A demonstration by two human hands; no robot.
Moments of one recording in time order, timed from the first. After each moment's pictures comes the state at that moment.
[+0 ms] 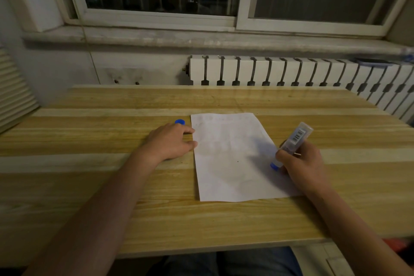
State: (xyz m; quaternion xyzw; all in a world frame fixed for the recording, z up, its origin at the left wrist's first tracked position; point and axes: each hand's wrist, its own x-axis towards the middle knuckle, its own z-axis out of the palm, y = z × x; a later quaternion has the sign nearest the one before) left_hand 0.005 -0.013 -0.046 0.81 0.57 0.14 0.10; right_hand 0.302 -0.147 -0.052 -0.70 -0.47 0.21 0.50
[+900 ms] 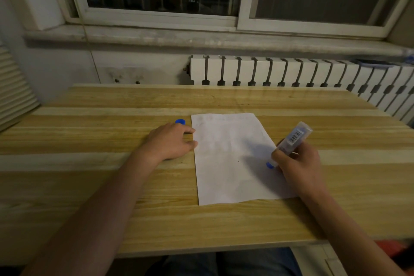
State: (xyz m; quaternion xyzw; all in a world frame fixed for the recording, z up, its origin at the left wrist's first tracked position) left_hand 0.004 -0.012 -0.047 0.81 0.56 0.15 0.09; right_hand 0.286 -0.152 -0.049 -0.68 -0.47 0.22 0.52
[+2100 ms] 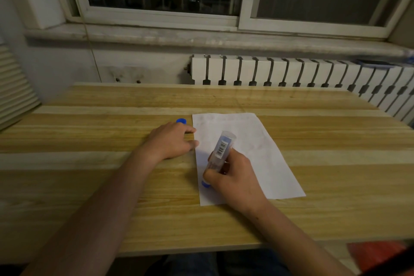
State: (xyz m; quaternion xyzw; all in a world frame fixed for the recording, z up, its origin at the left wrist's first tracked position) left_hand 0.004 -0.020 -0.040 0.81 0.56 0.14 0.10; right_hand 0.171 -0.157 -0.049 -0.57 -0.61 0.32 0.45
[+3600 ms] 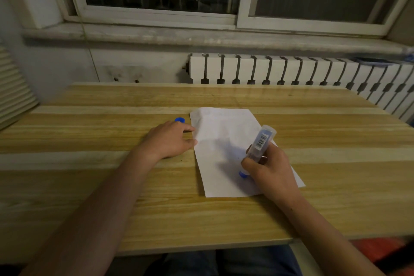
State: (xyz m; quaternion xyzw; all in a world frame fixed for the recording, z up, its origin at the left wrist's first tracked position) left_hand 0.002 -0.010 -0.048 0.81 0.56 0.14 0.11; right_hand 0.234 -0.159 -0.047 -0.63 -0.53 0.27 0.49
